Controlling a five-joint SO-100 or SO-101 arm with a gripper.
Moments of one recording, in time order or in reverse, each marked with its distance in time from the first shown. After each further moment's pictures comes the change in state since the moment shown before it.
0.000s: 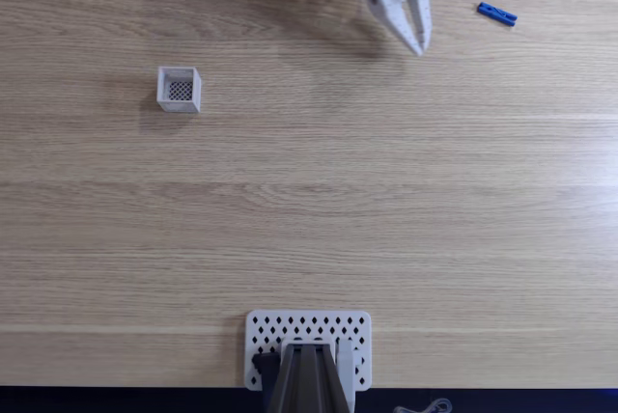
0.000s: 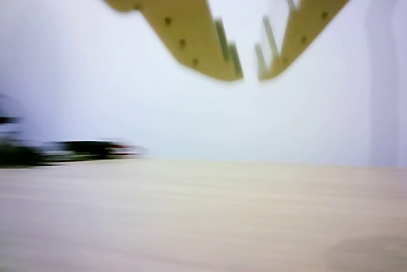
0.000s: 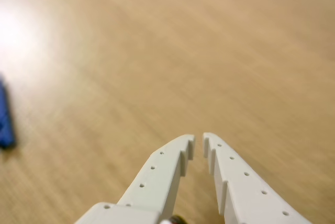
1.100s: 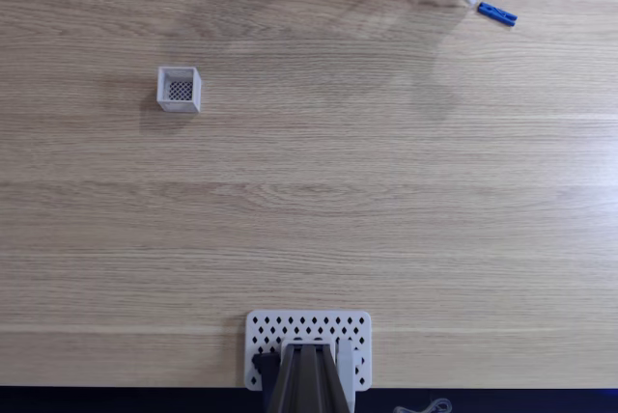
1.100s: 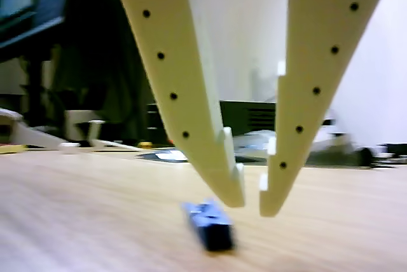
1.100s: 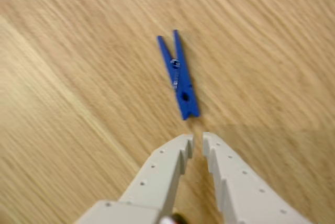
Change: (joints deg) arm -23.4 -13.7 -44.0 64.0 22.1
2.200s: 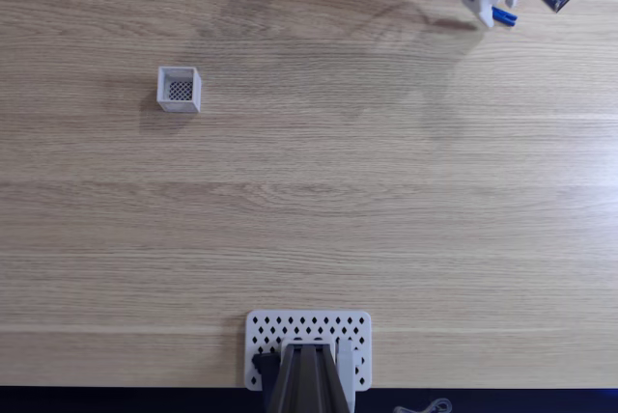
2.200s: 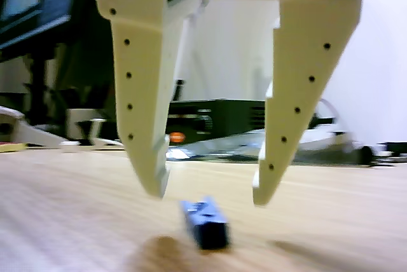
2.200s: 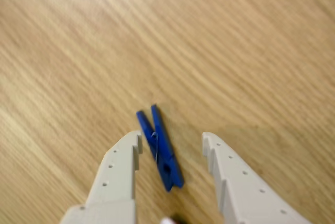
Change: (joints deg) arm 4.7 -10.4 -9.9 -6.3 1.5
